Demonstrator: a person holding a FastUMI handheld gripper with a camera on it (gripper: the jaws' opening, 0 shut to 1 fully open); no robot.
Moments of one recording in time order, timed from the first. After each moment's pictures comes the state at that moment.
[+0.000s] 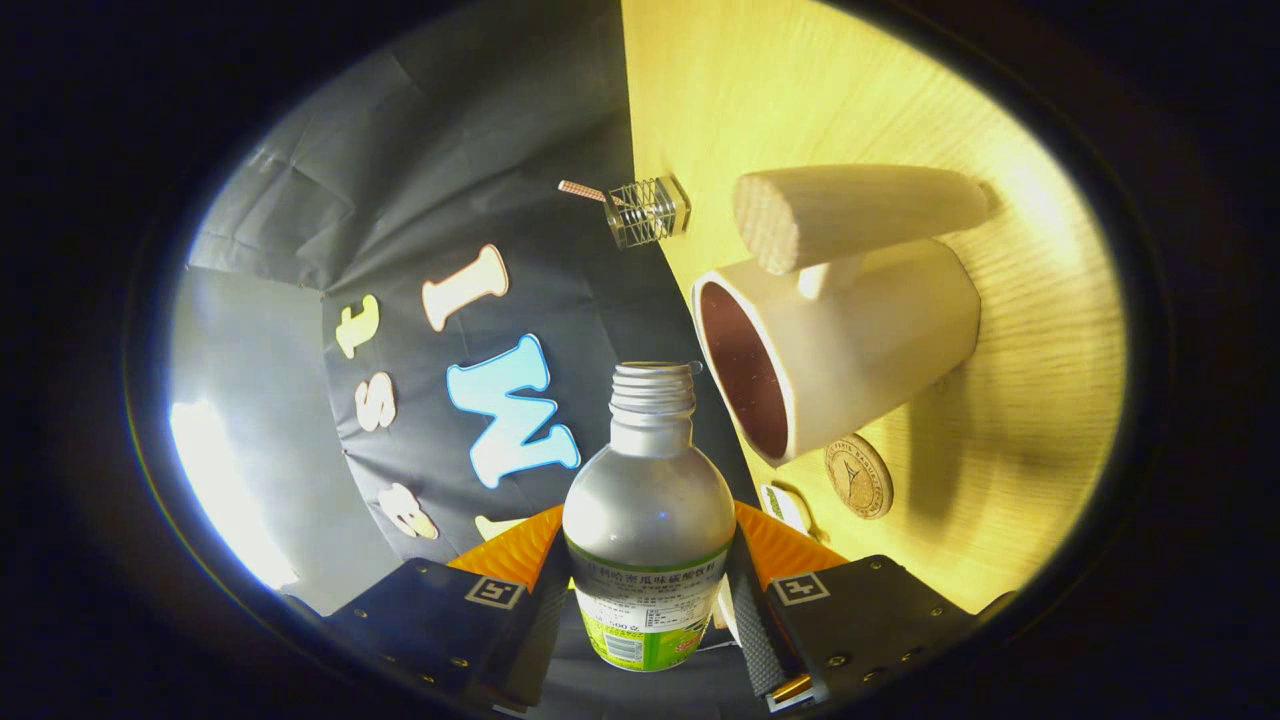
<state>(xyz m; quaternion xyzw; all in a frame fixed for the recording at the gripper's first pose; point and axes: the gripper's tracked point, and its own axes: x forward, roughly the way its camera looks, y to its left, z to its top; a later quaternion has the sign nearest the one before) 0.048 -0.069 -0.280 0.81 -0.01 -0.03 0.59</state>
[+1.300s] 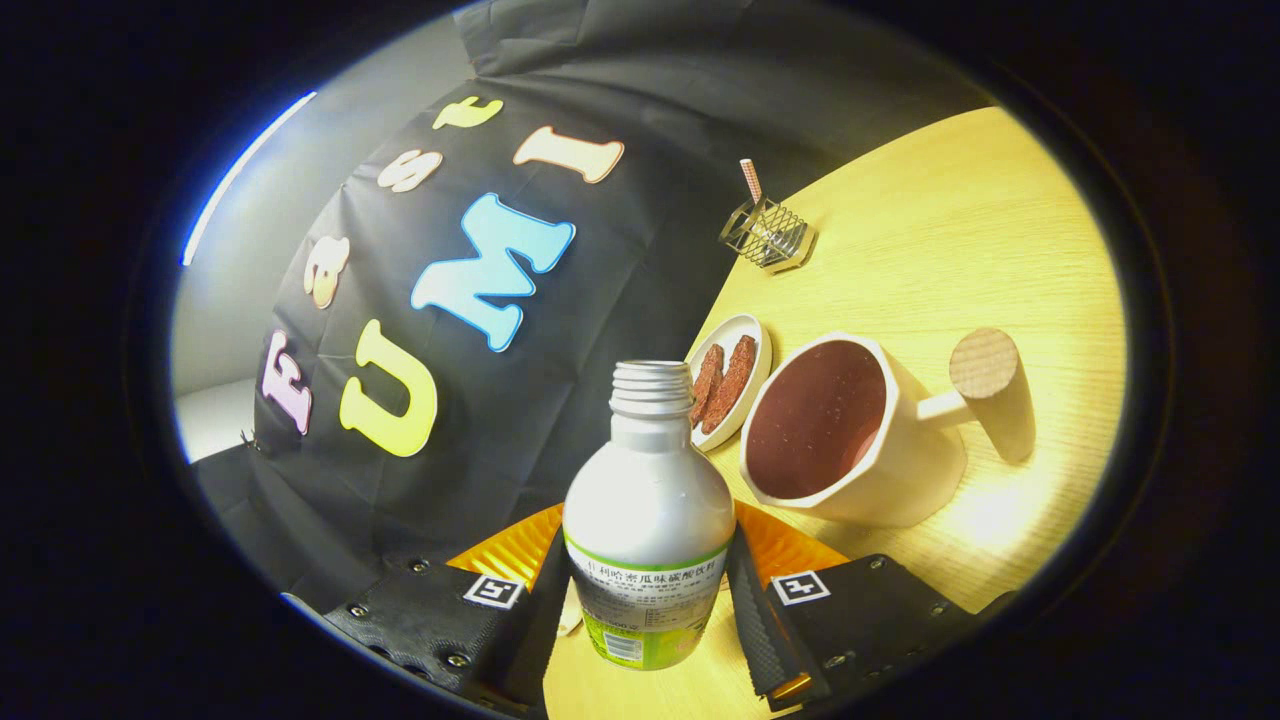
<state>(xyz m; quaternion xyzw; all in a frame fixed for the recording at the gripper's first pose) 0.047 -0.060 -0.317 0.50 0.10 -0.07 0.86</state>
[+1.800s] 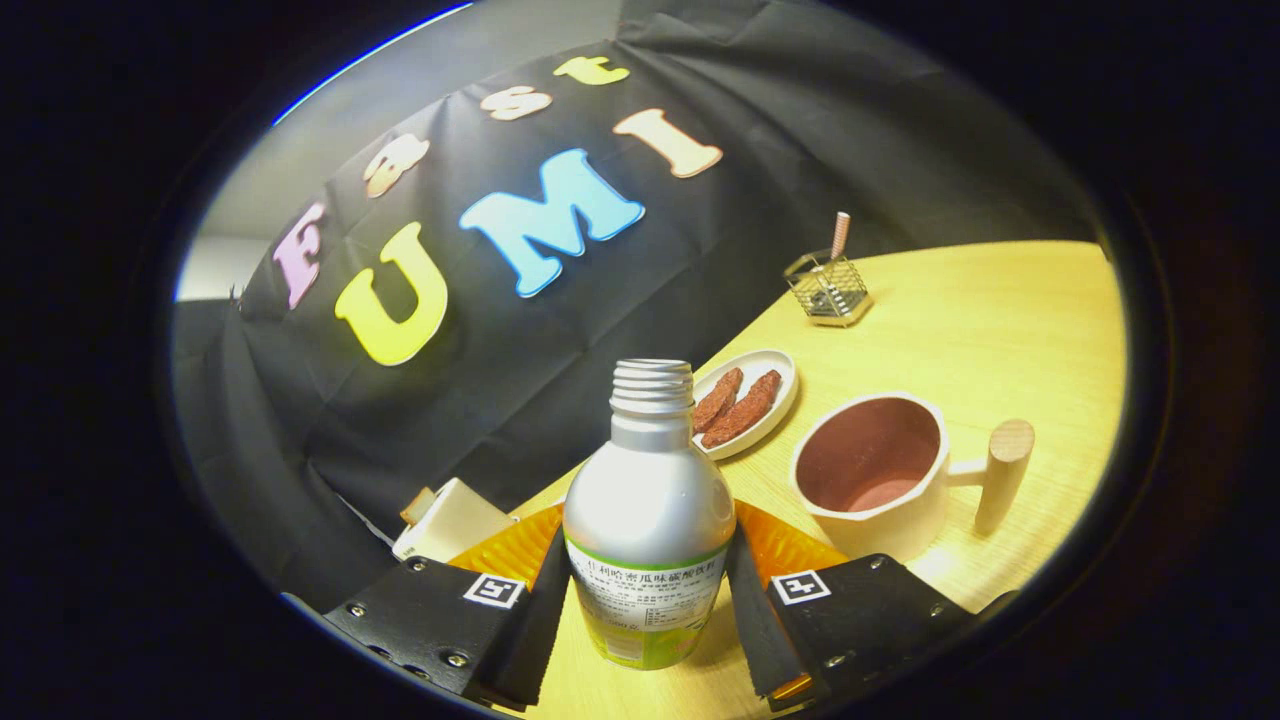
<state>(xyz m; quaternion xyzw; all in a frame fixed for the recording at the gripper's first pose) 0.046 -0.038 -0.300 0.30 0.12 -0.07 0.95</state>
